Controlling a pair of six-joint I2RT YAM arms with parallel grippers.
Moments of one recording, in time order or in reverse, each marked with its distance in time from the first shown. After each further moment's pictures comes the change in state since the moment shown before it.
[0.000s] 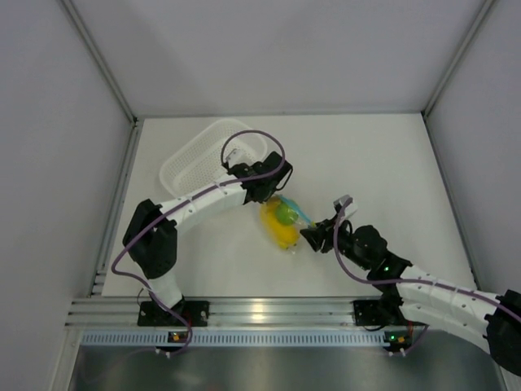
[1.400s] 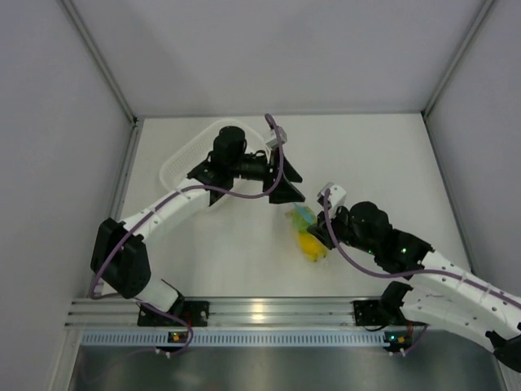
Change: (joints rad) left arm 0.206 -0.228 -0.214 0.840 1.559 1.310; right arm 0.038 -0.009 0.446 -0.702 -0.061 -0.284
